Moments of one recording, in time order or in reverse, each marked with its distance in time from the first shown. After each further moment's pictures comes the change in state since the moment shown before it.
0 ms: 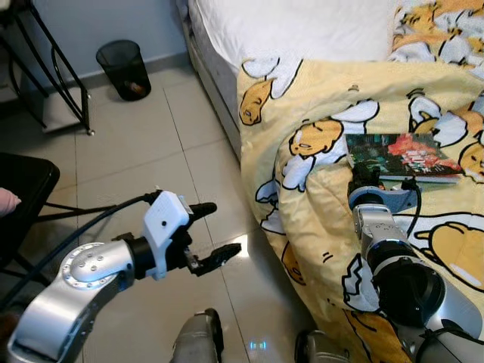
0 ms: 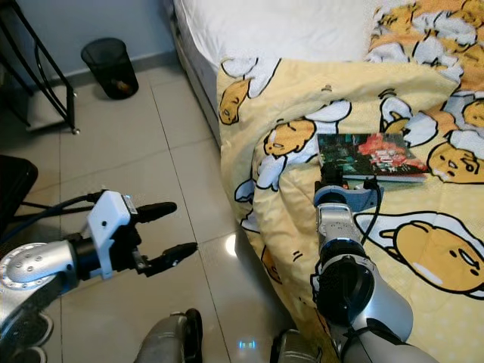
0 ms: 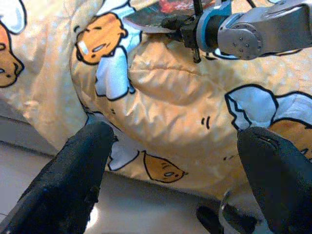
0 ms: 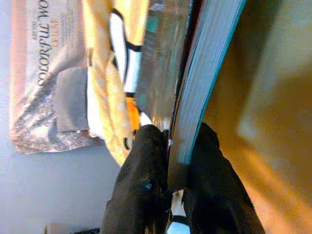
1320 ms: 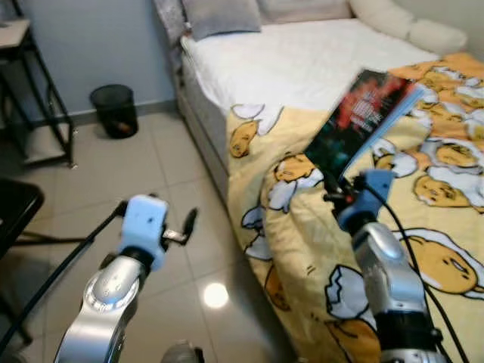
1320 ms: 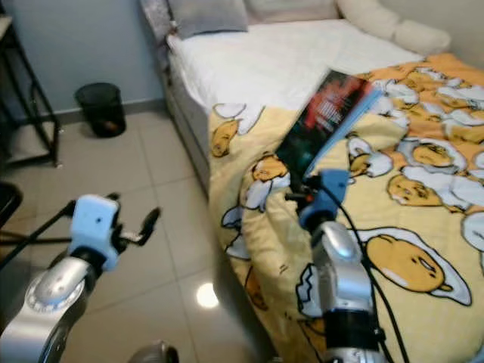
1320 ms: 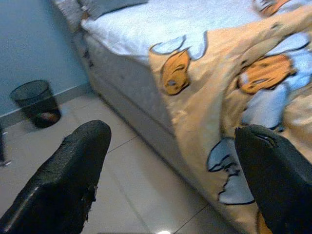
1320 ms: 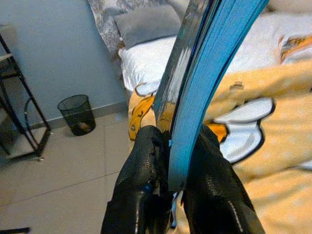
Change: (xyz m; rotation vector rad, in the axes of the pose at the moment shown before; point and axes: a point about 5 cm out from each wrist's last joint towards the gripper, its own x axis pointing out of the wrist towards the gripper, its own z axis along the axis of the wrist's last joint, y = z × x) left arm -0.004 0.019 -0.041 -0.064 0.028 0.767; right arm -0.068 0.023 -0.026 -1.169 0.181 0.378
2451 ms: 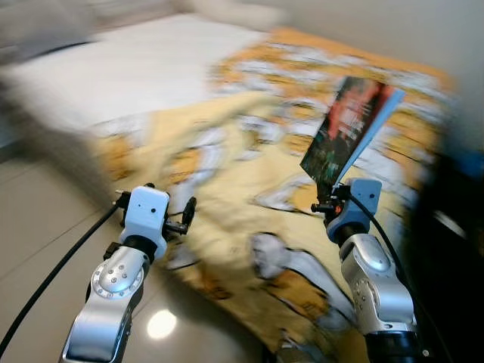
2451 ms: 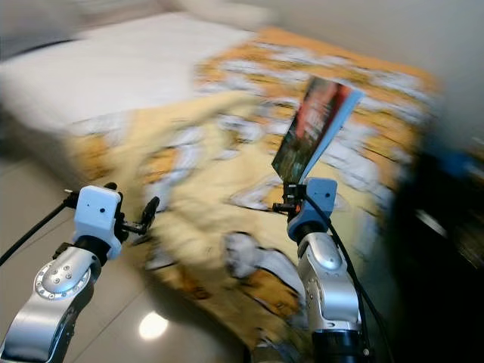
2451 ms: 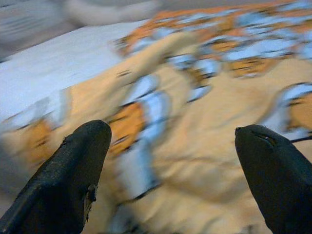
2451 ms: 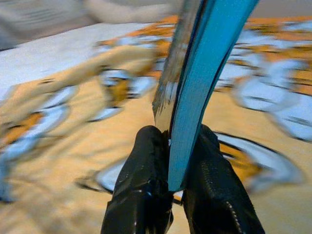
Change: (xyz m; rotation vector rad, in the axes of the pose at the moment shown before) left arm 0.015 0.000 0.009 0.021 -0.047 0.017; right arm -0.013 0.018 -0.014 -0.027 0.069 -0.087
